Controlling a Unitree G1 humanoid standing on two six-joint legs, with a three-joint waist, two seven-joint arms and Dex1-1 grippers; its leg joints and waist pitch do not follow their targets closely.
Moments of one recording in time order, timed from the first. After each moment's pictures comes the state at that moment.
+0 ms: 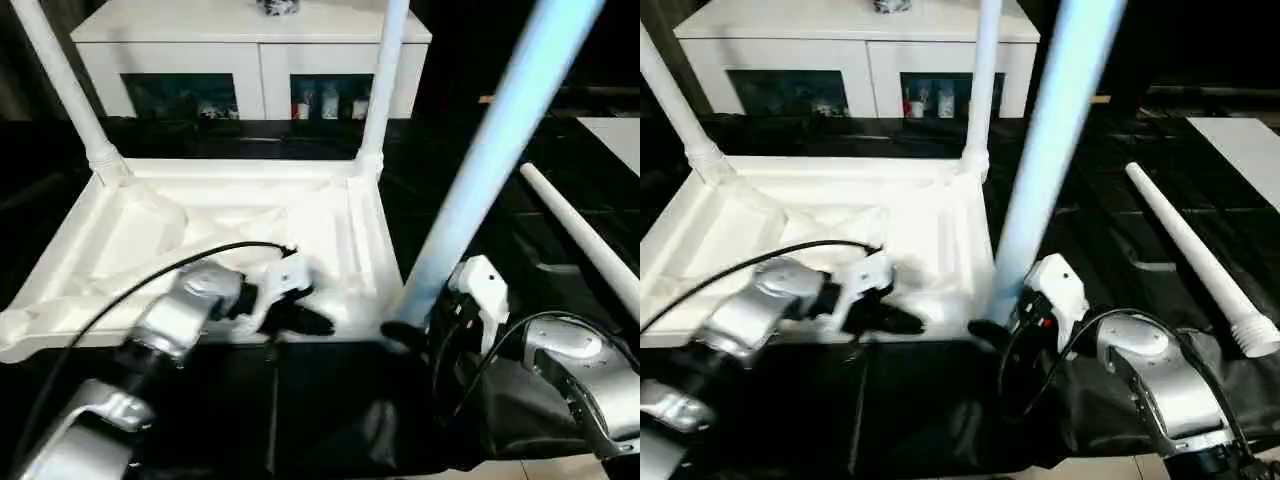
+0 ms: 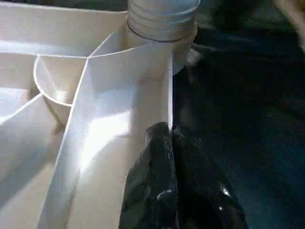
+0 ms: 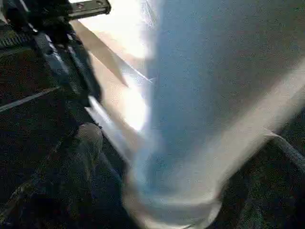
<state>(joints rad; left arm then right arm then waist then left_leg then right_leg) -0.60 0.33 -0.37 0.51 -0.03 0.18 -1.16 -0.14 -0.53 0.10 -0.06 0.27 0.32 0.81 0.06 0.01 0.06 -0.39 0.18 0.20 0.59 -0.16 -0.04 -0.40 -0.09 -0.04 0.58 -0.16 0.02</state>
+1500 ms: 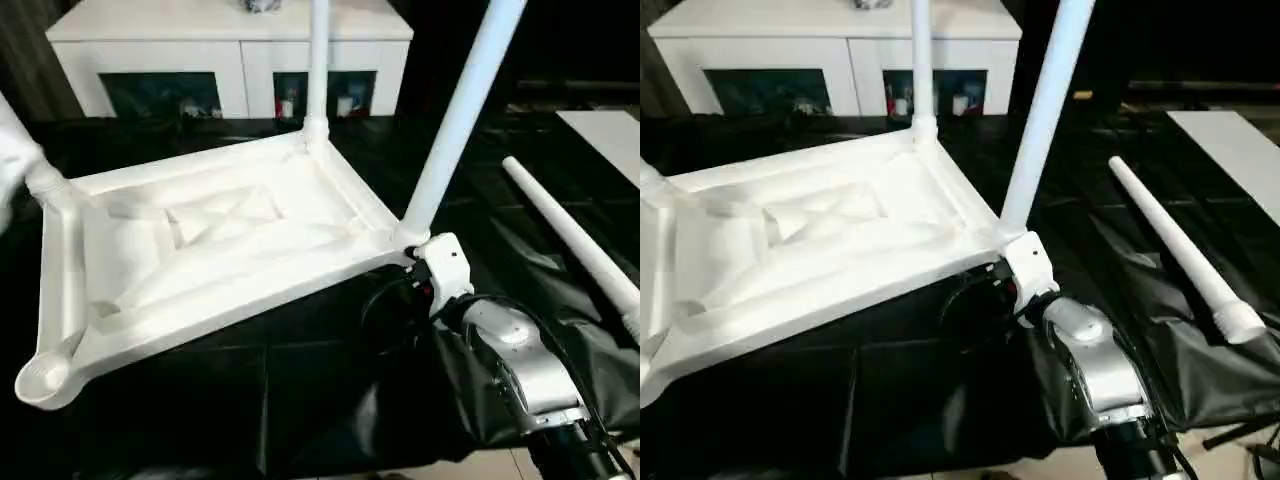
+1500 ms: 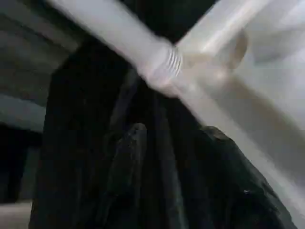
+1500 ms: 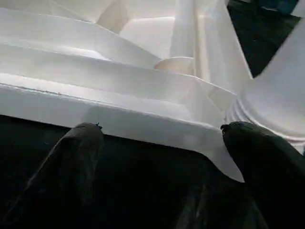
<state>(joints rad) -0.70 0.95 -0.01 0.80 0.18 0.38 -0.50 -0.26 -0.28 0.14 0.13 0.10 0.30 0.45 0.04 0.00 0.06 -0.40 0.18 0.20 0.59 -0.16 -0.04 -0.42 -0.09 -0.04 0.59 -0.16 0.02</state>
